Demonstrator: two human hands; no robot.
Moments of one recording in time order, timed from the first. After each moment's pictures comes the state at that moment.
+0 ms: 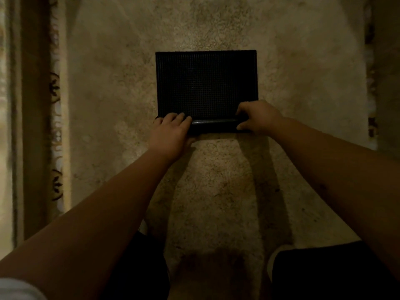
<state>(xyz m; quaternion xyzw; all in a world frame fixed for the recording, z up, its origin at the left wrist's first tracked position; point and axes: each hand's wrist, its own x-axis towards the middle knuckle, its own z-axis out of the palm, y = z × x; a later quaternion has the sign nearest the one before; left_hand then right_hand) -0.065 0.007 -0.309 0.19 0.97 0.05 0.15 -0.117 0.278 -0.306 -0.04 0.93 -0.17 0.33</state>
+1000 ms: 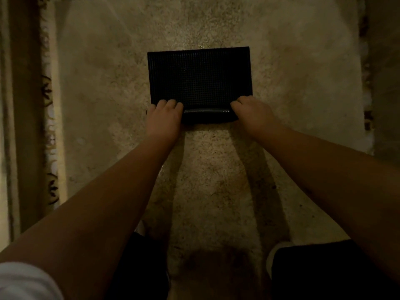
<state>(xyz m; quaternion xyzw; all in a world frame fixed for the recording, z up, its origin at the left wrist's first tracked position) -0.099 0.021 -0.310 0.14 0.98 0.02 0.13 -0.100 0.268 -0.301 -0.16 0.97 -0.04 0.18</state>
